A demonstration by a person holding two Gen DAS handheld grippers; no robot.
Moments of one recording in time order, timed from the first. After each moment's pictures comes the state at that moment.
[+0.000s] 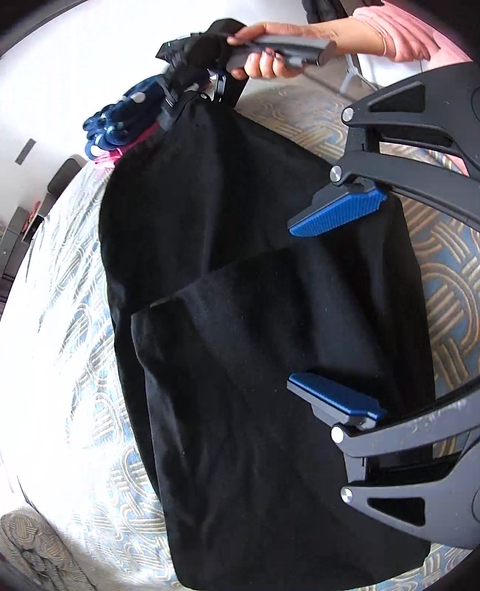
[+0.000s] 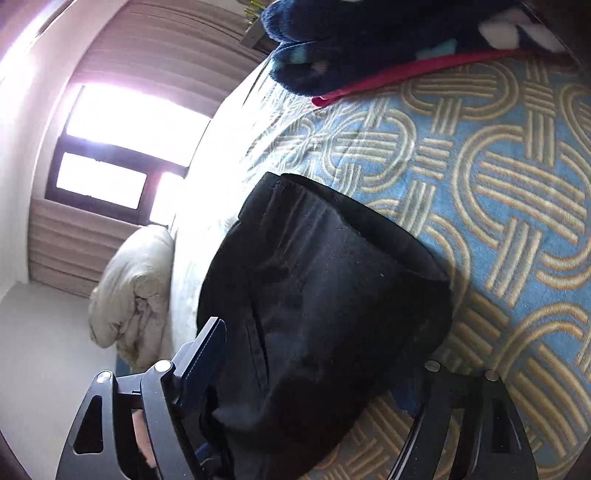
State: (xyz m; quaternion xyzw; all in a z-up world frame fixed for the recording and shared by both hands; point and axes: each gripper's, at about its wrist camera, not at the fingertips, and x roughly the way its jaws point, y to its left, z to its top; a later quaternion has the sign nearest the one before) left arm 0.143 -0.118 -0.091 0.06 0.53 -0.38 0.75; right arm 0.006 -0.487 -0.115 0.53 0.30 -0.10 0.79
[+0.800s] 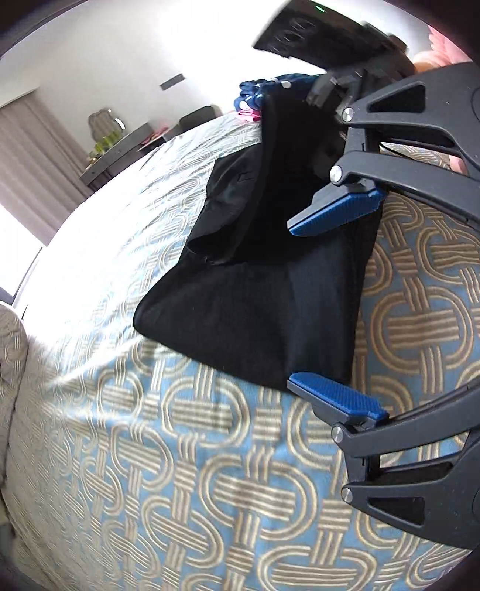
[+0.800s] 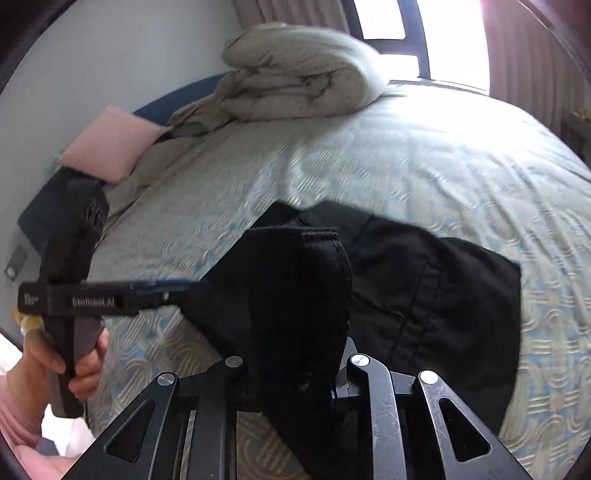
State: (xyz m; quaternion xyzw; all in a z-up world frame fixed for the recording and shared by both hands) left arm 0.166 0.075 -0.083 -0.17 0.52 -0.23 0.81; right arm 0.129 -0.111 -0.054 0.01 0.42 0.22 0.88
